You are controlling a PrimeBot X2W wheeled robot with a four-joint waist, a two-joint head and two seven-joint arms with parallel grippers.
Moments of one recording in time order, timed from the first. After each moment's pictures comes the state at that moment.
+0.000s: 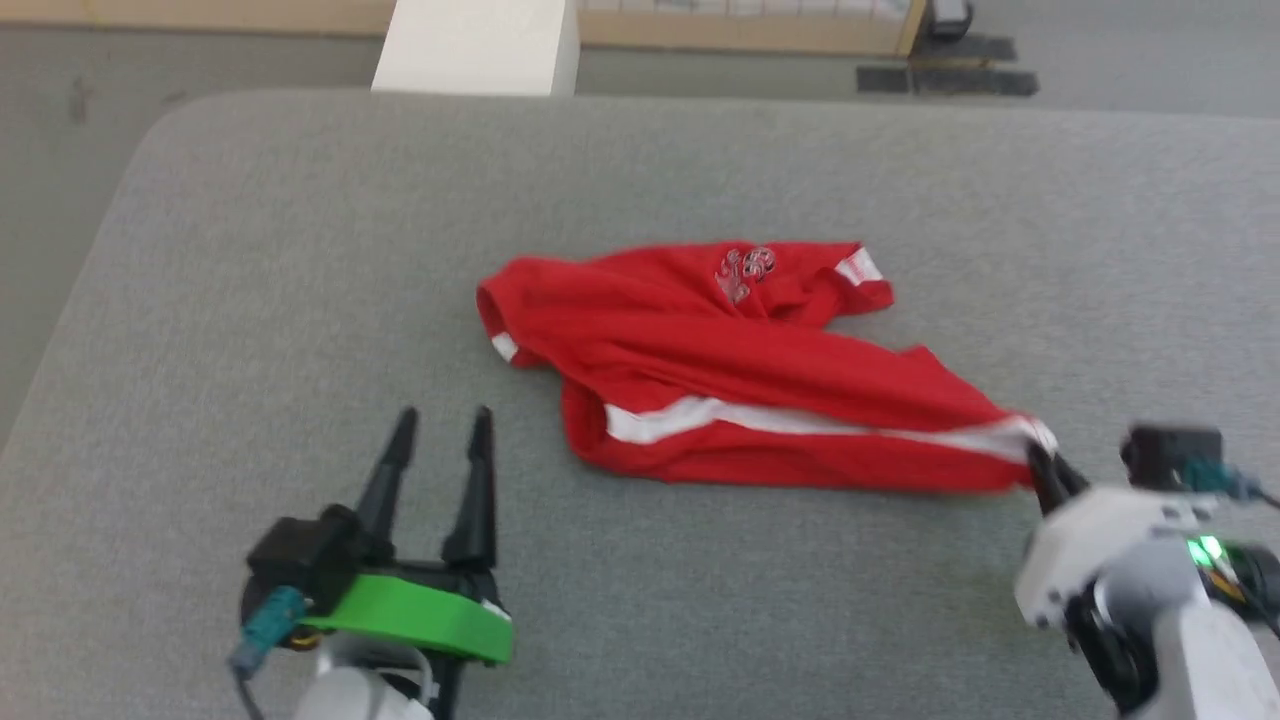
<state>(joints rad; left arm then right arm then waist) -0.06 0.05 -0.12 0.05 -0.33 -0.12 -0.26 -0.19 -0.05 -0.17 0.29 0.12 0.13 0.23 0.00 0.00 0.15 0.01</state>
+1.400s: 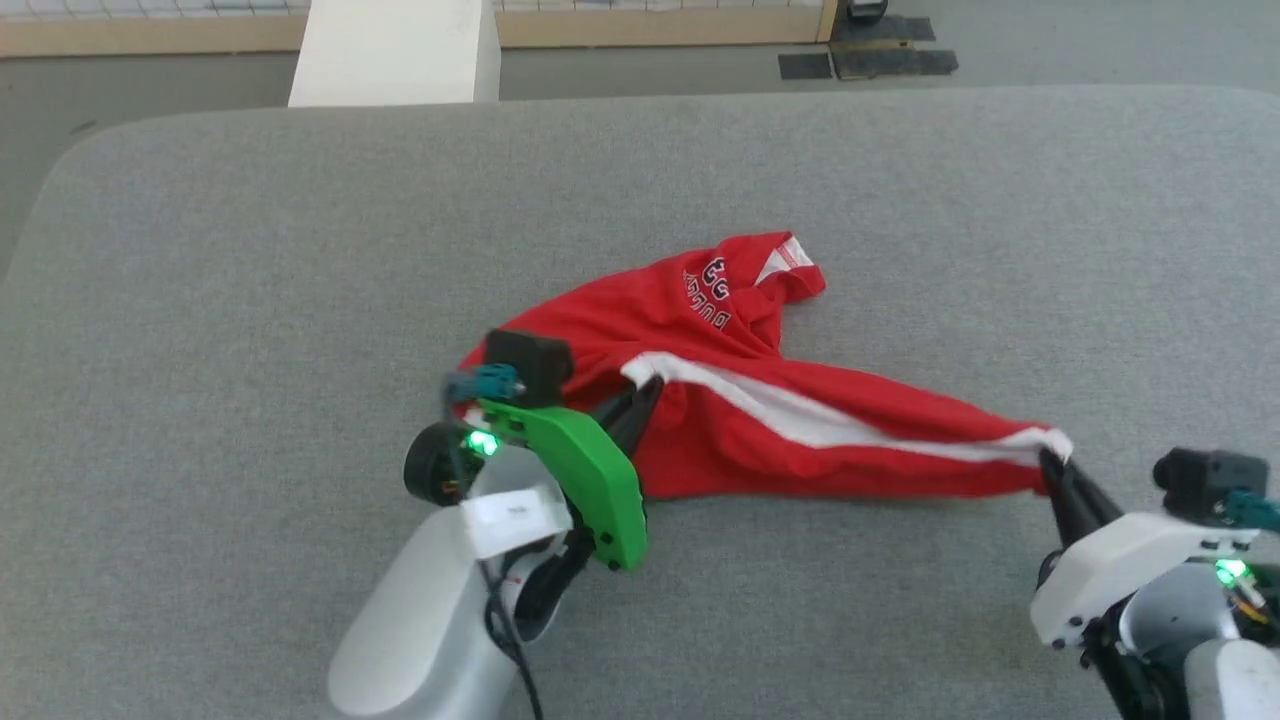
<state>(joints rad) -0.40 0.06 -0.41 0.23 -0.49 -0.10 0.29 -0.06 -0.05 -0.15 0.09 0.21 0.13 0.26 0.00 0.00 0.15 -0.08</state>
